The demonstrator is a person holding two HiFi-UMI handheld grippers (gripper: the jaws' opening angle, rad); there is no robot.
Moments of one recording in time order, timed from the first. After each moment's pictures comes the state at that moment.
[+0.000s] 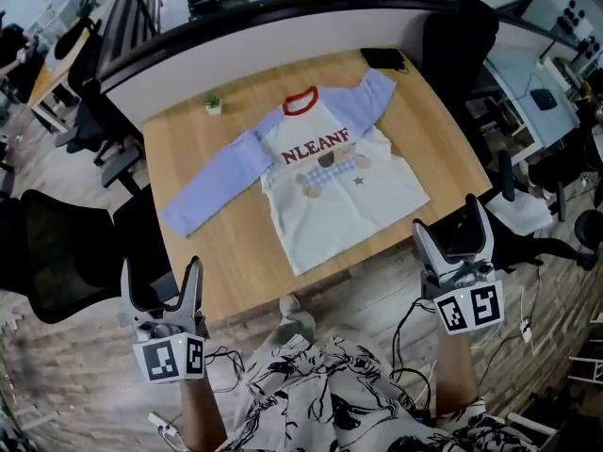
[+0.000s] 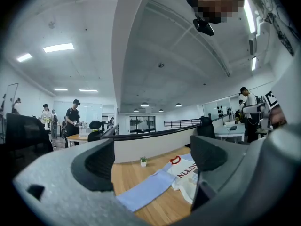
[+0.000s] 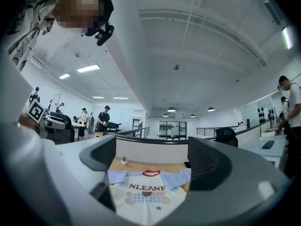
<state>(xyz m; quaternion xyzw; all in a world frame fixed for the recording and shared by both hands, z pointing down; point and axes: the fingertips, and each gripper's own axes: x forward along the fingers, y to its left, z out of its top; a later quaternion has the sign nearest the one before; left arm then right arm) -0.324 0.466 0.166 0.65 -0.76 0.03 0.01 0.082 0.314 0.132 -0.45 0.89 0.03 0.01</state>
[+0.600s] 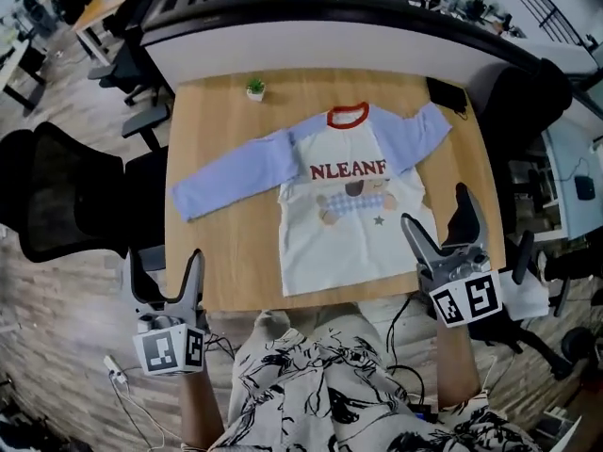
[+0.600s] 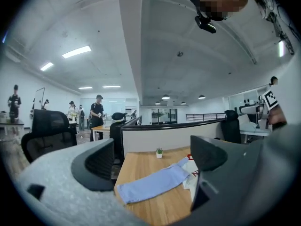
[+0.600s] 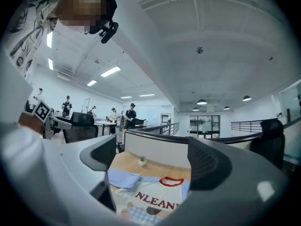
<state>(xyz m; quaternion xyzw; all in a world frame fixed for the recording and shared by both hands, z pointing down) -0.338 0.429 0.201 0.53 -0.84 0.03 0.06 -0.022 0.169 0.157 -0.26 0.96 0.02 -0.02</state>
